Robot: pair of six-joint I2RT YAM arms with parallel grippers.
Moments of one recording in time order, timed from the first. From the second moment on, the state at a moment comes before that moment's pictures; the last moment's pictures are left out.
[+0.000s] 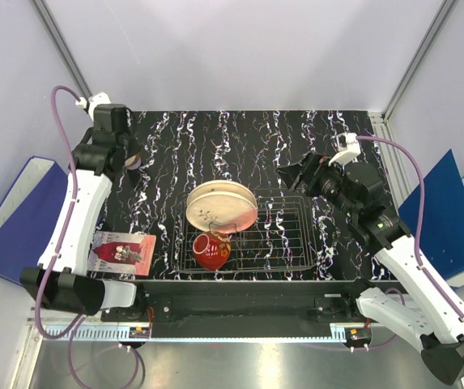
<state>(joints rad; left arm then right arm) -0.14 1.30 1.50 -0.79 -0.35 -0.52 0.50 0.87 0.93 -0.20 -0.08 0.67</state>
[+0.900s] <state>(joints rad) 0.09 1.84 1.60 -0.89 -0.27 -0.53 0.50 0.87 0.83 -0.28 -0.03 0.60</state>
